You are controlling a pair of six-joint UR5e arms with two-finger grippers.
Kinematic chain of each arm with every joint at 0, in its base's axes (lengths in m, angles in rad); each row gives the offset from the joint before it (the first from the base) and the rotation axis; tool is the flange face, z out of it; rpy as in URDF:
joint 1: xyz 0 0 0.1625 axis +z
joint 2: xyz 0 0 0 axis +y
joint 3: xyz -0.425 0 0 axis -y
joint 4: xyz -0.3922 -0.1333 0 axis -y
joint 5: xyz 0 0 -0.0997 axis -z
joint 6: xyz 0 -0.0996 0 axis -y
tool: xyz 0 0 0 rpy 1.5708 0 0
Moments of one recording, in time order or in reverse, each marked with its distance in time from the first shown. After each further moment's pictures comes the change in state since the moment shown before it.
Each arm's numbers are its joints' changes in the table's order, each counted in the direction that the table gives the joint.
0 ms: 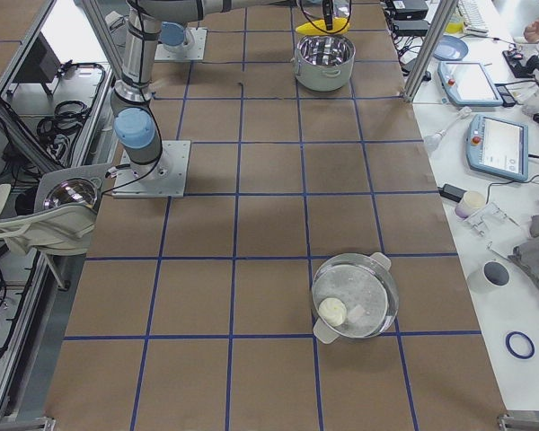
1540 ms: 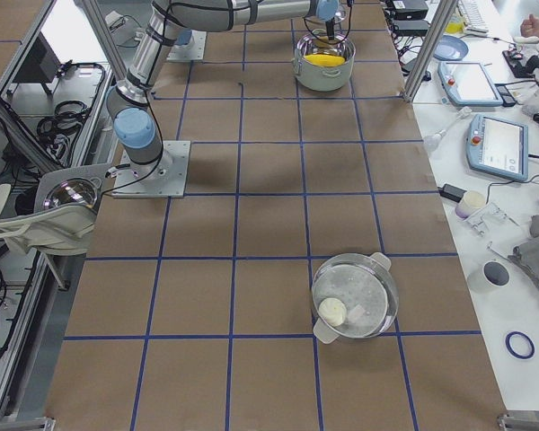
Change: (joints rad) left arm 0.131 0.041 -0.178 0.279 0.010 0.344; right arm 0.058 -0.177 -0.056 -0.163 0.034 0.056
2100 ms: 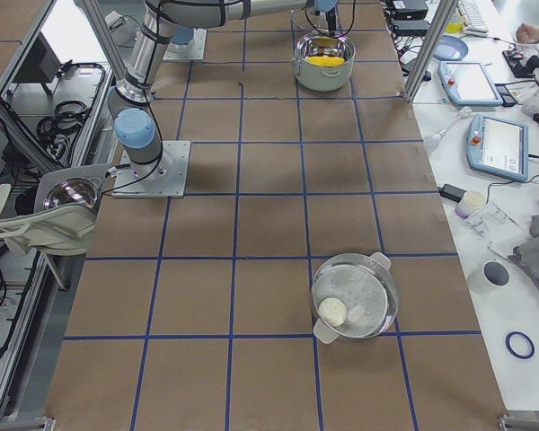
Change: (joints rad) left arm 0.056 -0.016 -0.180 0.149 0.000 0.095; right arm -0.100 0.150 0.020 0.277 -0.013 -0.221
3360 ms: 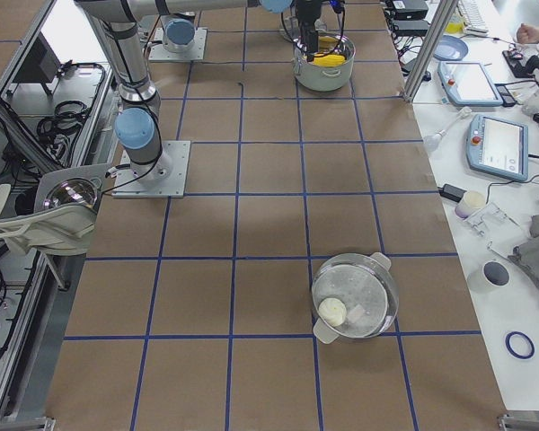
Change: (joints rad) left arm -0.011 -0.063 0.018 -0.141 -0.001 -0.023; right arm -0.300 0.445 0.385 0.153 -0.051 -0.398
